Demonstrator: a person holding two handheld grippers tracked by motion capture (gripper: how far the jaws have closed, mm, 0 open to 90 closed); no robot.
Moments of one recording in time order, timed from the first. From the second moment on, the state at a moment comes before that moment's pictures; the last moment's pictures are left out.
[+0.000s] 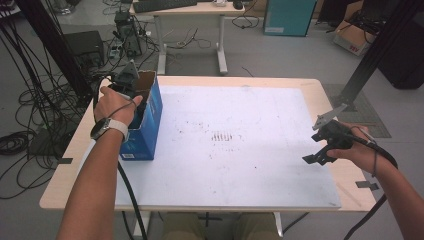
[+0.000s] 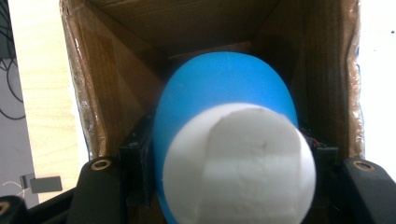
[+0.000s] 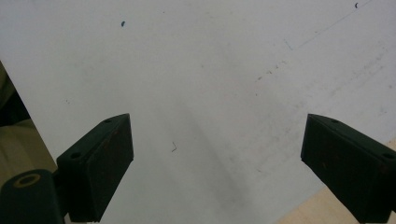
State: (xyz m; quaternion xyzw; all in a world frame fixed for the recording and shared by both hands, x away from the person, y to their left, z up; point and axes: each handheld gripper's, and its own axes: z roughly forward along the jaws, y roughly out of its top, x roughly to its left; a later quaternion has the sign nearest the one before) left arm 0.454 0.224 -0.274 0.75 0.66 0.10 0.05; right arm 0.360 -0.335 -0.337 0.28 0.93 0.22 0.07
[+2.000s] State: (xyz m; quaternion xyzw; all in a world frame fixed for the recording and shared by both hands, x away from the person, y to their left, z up) left arm 0.455 0.227 -0.274 0.74 0.66 0.10 0.05; right arm 0.358 -0.337 -0.335 0.28 0.93 0.22 0.07
